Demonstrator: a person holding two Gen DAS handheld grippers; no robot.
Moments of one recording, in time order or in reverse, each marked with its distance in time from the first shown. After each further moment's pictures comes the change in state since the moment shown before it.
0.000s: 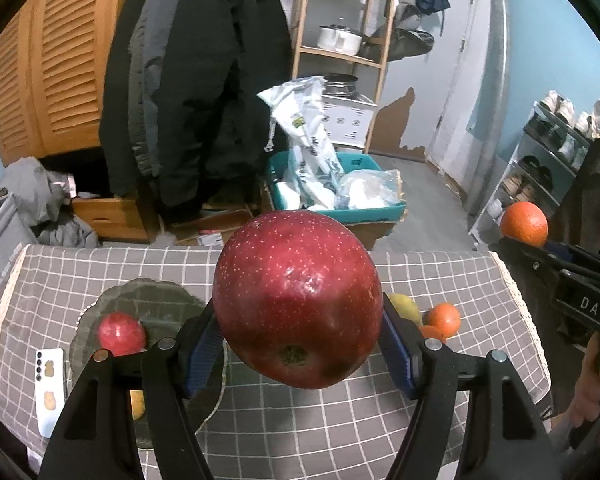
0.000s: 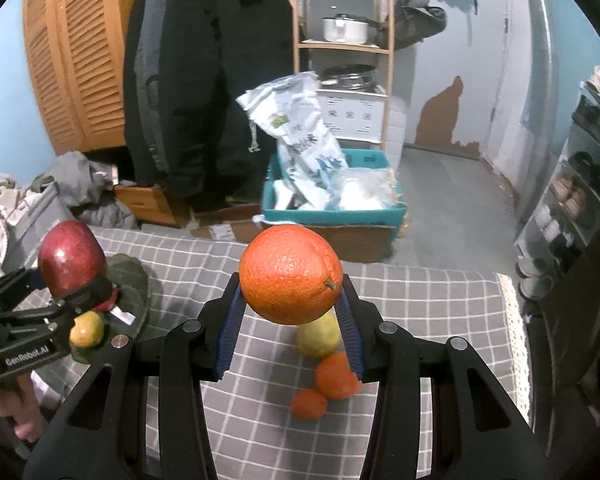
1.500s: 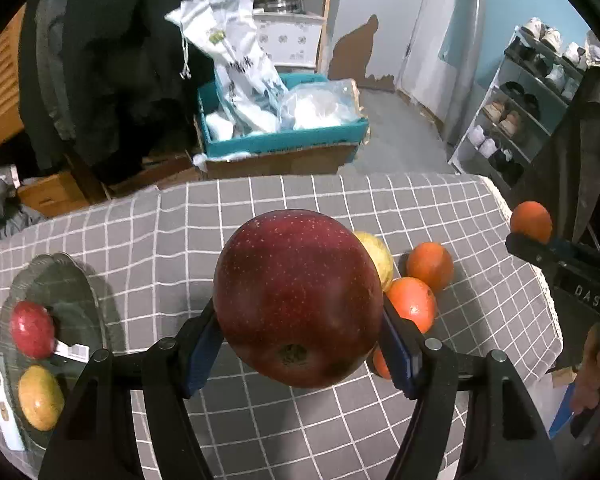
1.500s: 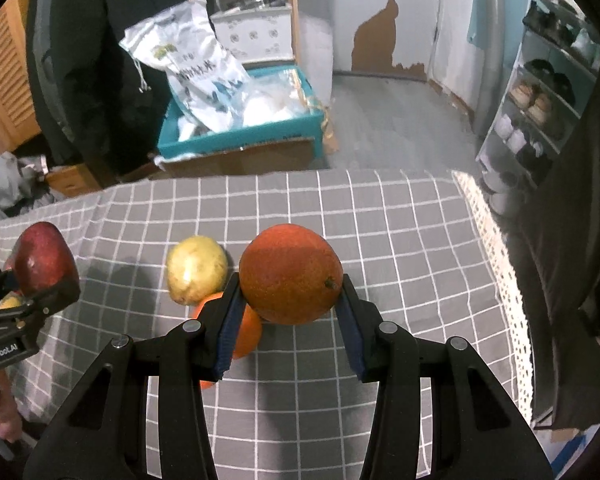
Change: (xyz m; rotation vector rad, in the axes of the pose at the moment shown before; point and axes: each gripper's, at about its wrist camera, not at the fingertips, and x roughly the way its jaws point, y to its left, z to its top) left arm 0.107 -0.084 -0.034 0.124 0.214 -0.084; right arm 0.054 -0.126 -0.076 0.184 0.166 -0.150
